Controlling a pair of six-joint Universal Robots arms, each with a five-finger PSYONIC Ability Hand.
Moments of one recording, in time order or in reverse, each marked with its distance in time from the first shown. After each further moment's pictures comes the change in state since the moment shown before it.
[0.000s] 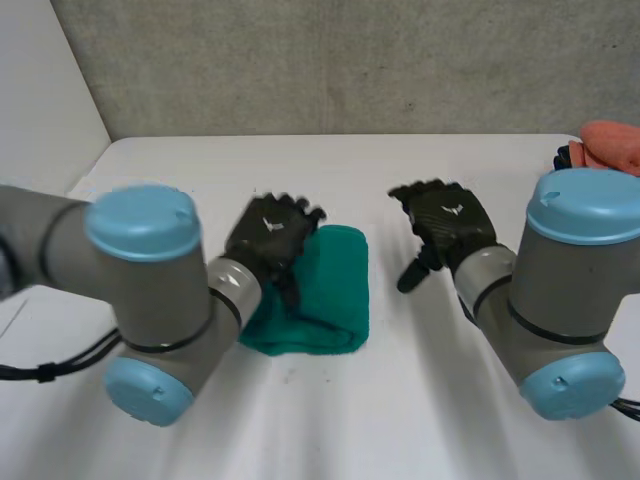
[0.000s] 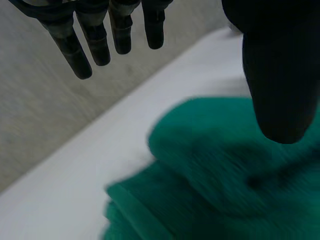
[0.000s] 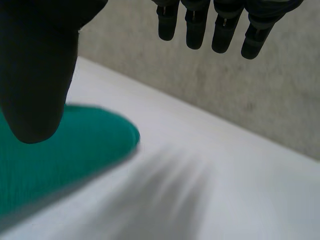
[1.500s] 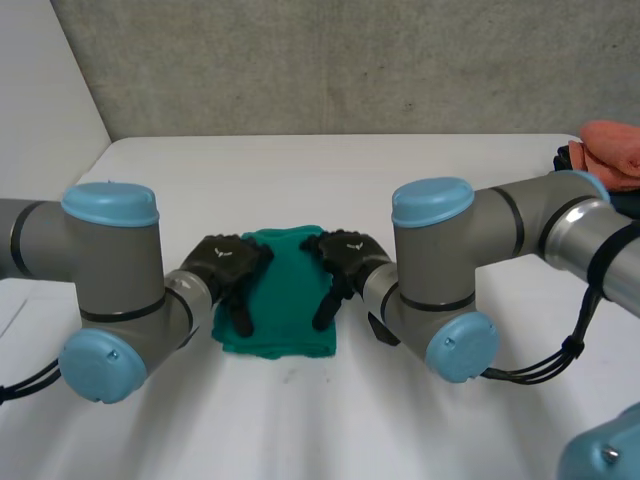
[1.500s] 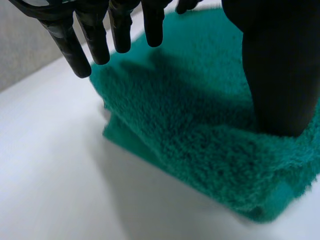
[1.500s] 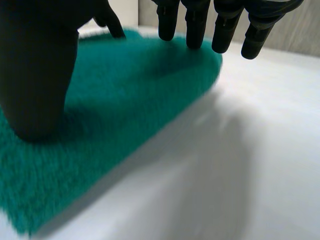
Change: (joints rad) left arm 0.182 -0.052 -0.019 -0.174 0.059 -0.015; right arm 0.163 0.473 -0.586 0.332 -0.110 0.143; left_hand -0.044 -0.033 -0.025 -0.031 -0.022; right_hand 0.000 0.001 0.000 0.000 0.000
